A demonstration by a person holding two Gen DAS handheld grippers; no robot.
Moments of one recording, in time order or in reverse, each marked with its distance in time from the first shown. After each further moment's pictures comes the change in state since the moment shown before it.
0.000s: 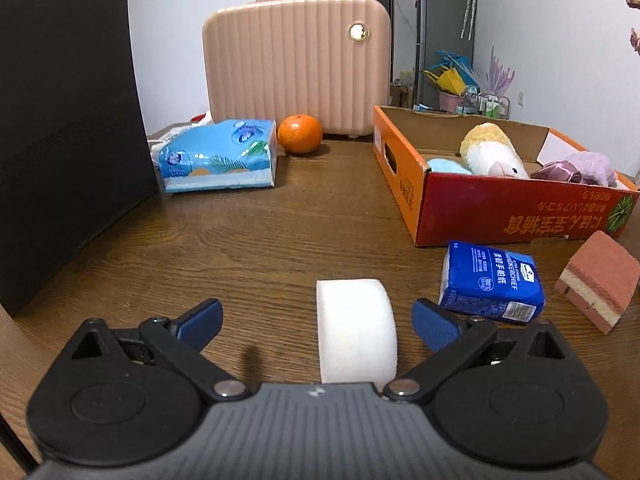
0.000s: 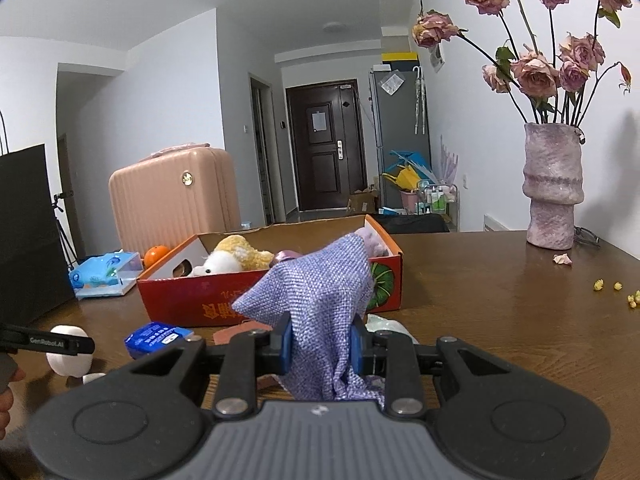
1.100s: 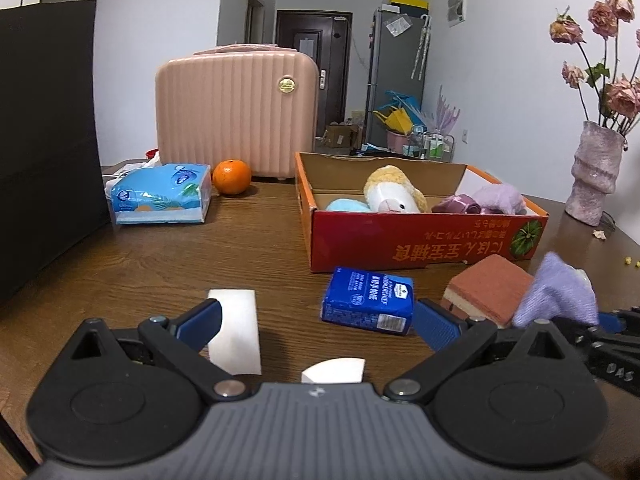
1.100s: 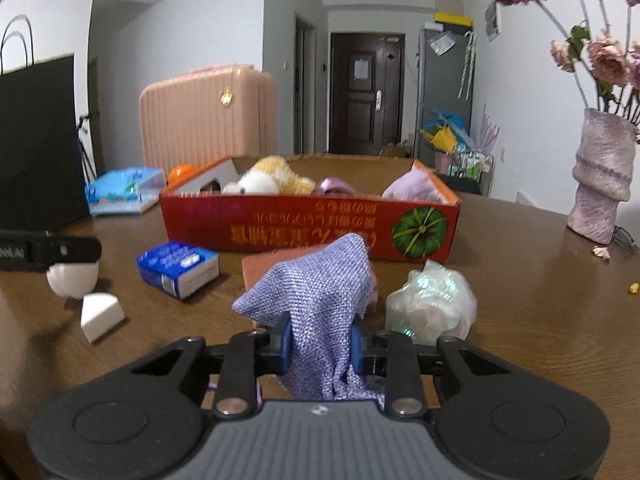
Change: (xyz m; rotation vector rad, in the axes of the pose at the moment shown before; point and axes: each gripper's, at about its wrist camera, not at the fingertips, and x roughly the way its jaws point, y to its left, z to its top) left arm -0.058 -0.044 -0.009 0.001 -0.122 -0.162; right arm 0.030 0.028 -0.017 -0.142 0.165 0.060
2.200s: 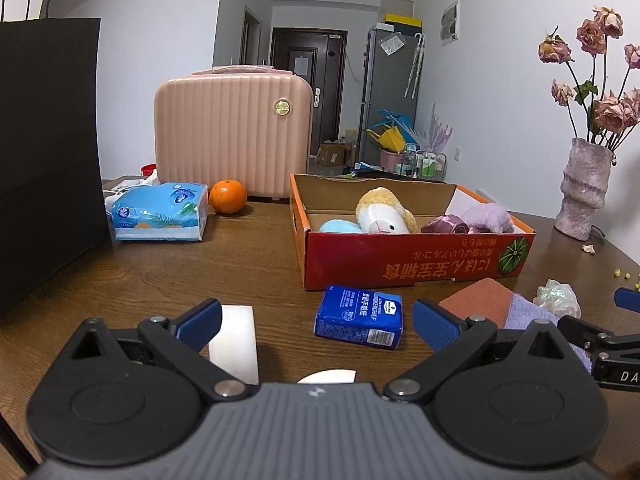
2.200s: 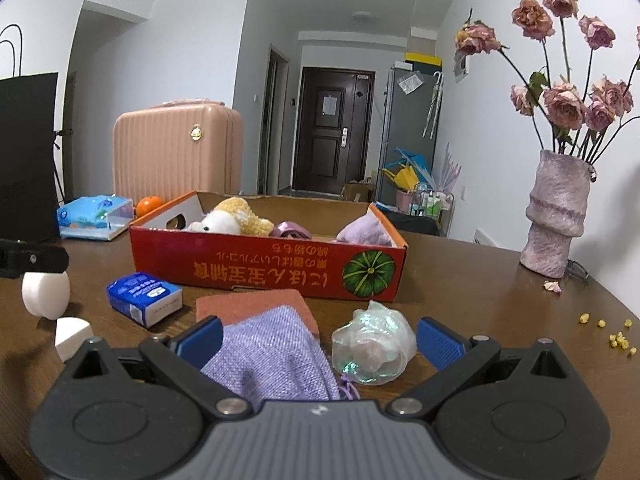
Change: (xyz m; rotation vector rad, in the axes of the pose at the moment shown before) left arm -0.017 0.002 0.003 -0.009 -0.061 -0.020; right arm -0.022 -0.004 0.004 -0.038 -0.097 -0.124
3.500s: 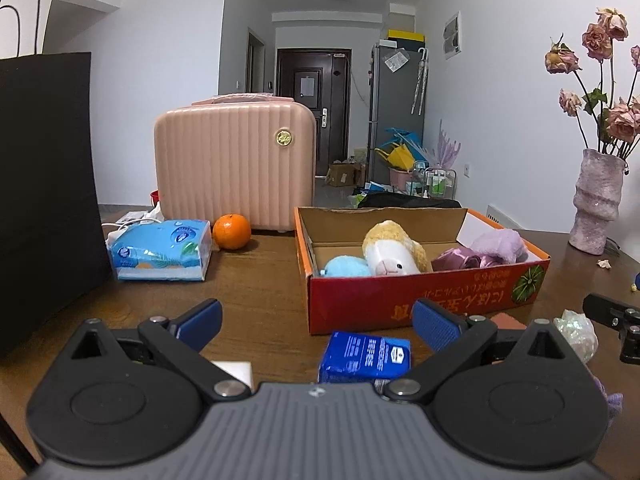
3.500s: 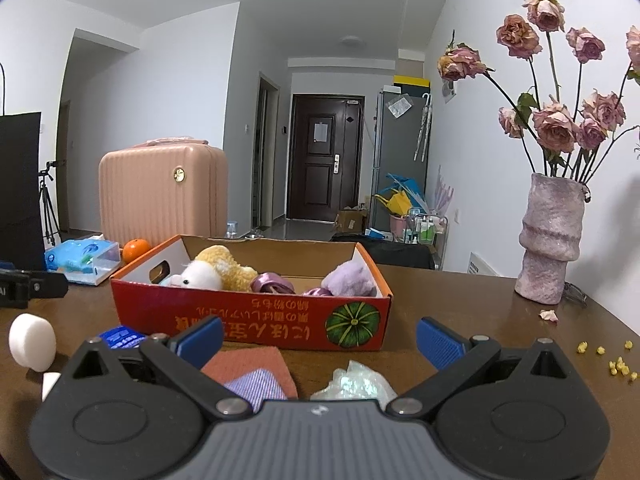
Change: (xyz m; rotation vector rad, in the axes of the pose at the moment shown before) left arm 0.017 -0.013 0.025 0.034 -0.065 0.042; right arm 0.008 -0.018 0.027 0.042 -0.093 -0.017
